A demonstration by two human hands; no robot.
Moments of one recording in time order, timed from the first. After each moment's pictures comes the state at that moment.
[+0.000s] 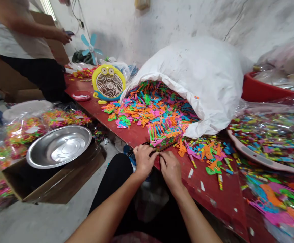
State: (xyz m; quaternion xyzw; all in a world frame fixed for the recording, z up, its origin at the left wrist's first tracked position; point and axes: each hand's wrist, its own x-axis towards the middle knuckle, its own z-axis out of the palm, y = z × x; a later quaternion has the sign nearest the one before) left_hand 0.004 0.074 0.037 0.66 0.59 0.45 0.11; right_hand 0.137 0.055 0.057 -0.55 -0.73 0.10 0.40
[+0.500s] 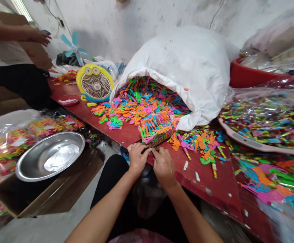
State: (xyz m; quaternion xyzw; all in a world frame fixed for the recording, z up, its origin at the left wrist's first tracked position) left_hand -0.001 0.082 0.030 0.67 0.54 0.49 0.11; right_hand 0.126 0.045 0.056 -0.61 -0.75 -0.04 0.25
